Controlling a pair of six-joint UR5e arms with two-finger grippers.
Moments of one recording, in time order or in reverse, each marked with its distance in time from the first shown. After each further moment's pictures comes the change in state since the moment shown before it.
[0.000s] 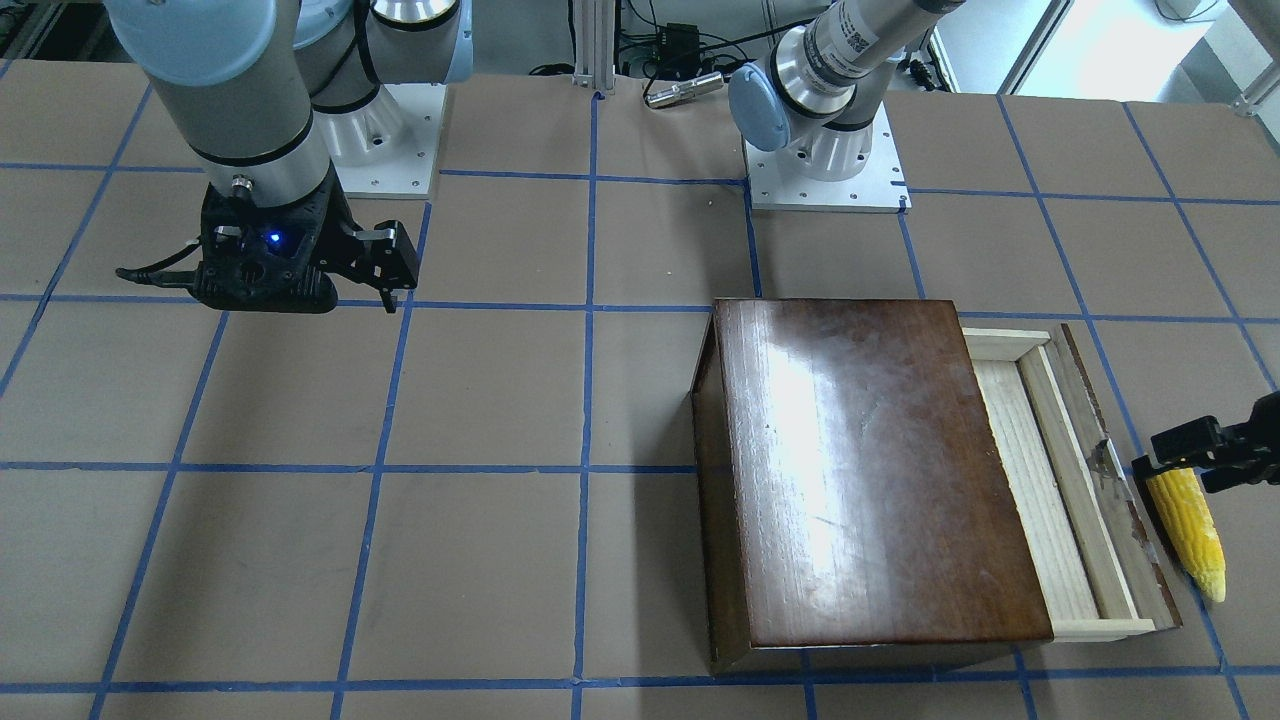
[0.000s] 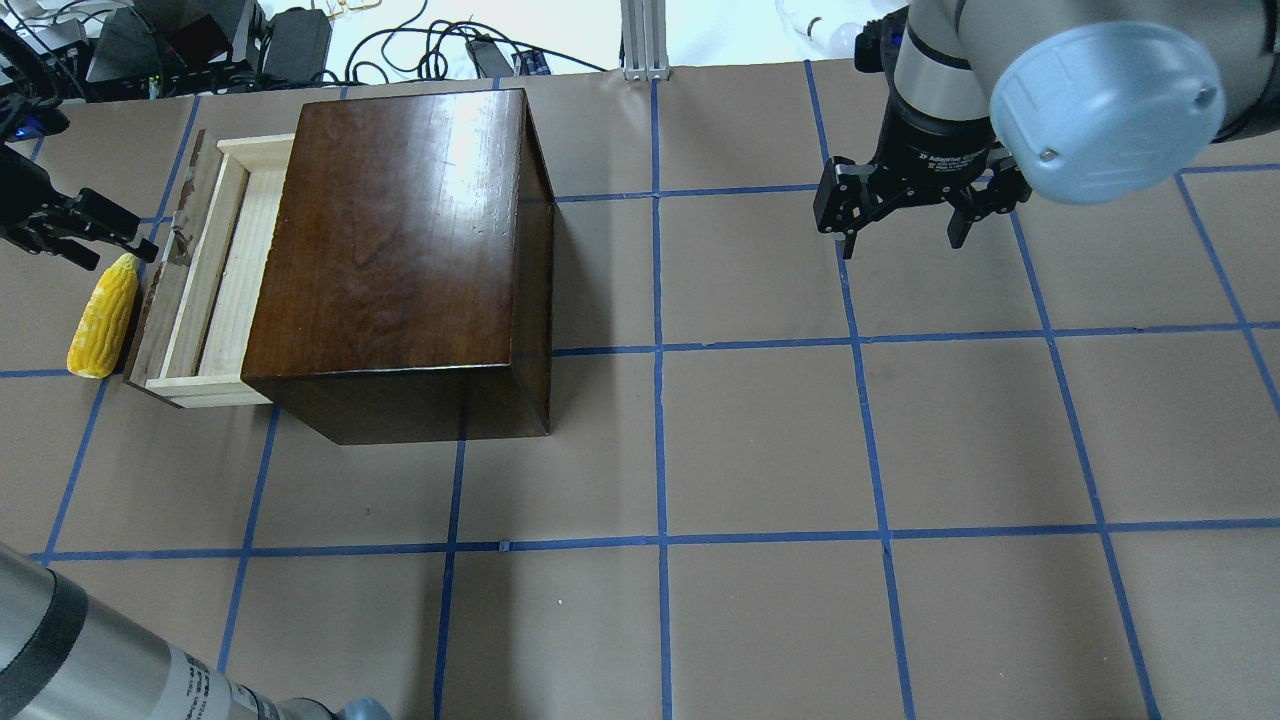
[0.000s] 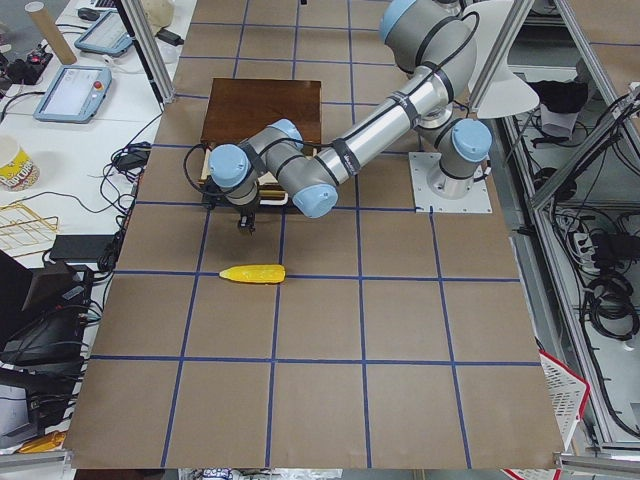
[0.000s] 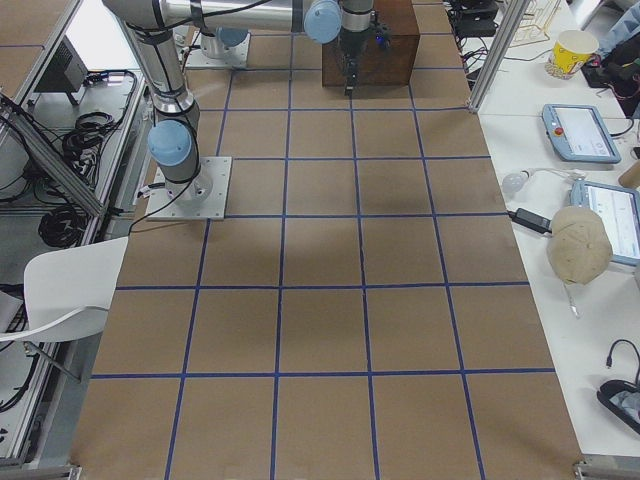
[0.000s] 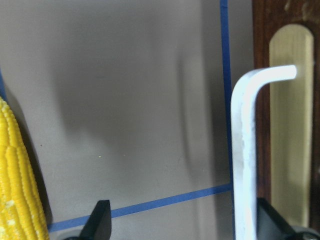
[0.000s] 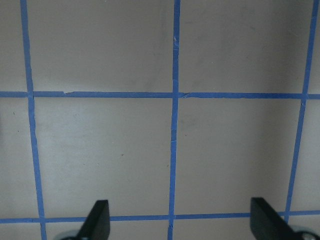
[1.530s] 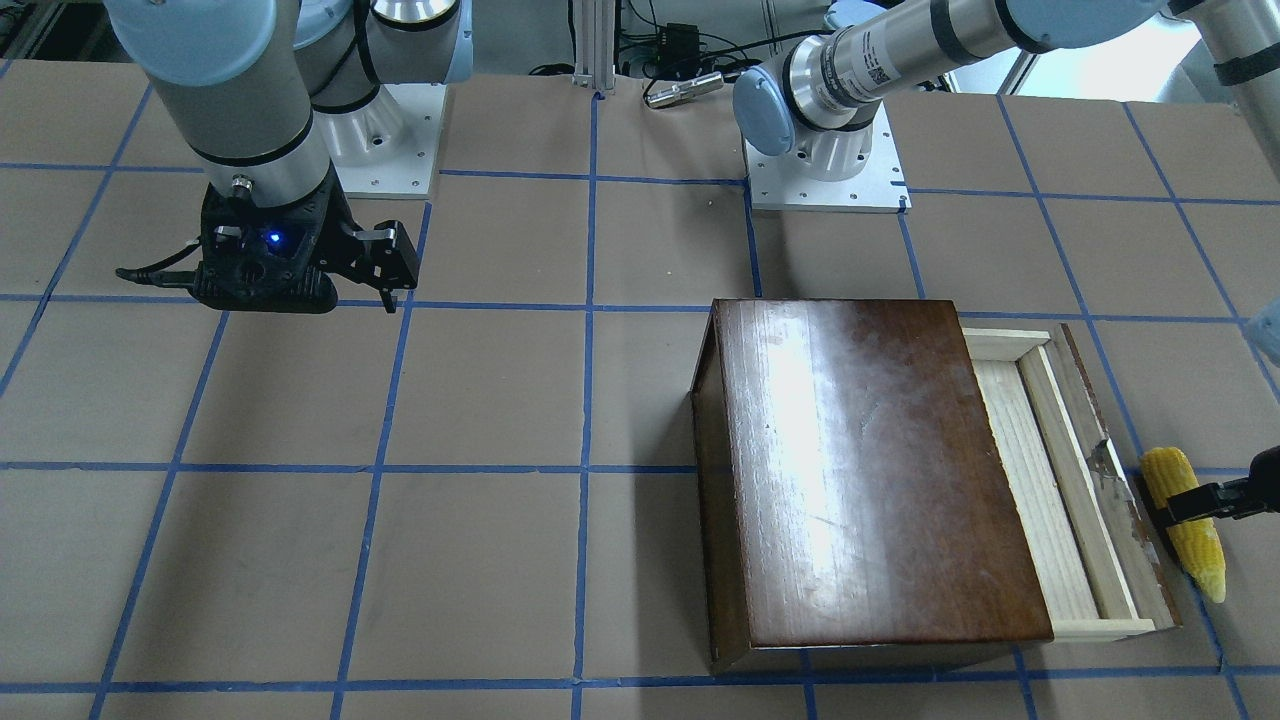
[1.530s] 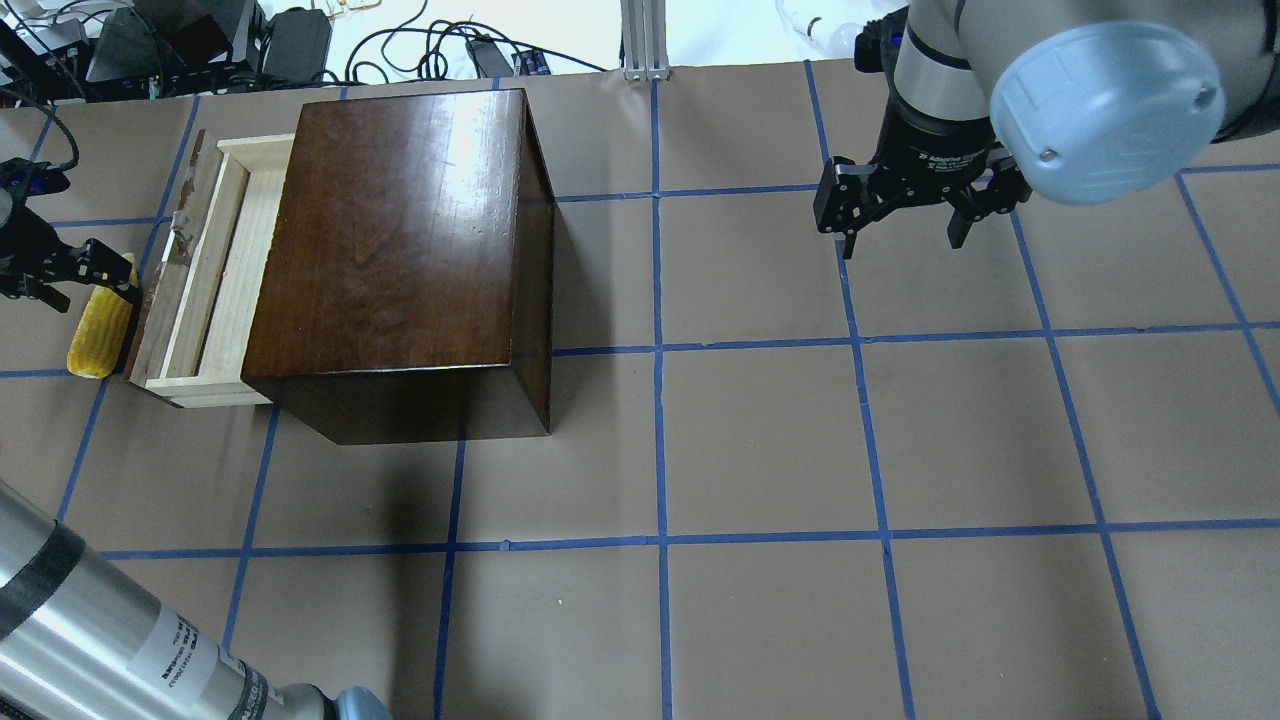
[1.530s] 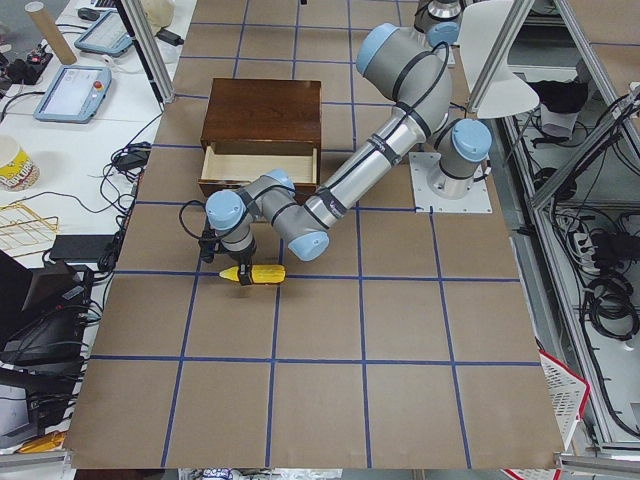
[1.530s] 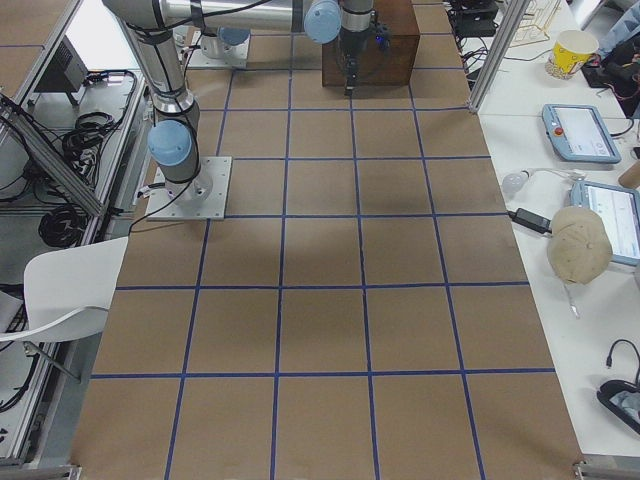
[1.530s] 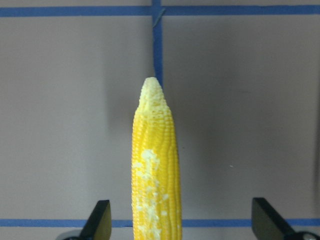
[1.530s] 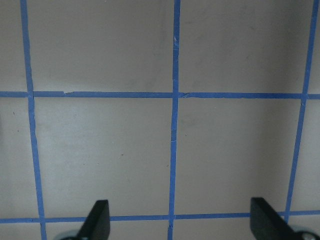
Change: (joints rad) left arm 0.050 -0.187 -0.011 0.270 0.164 -0.141; right arm 0.000 0.000 0.000 0.000 0.000 0.000
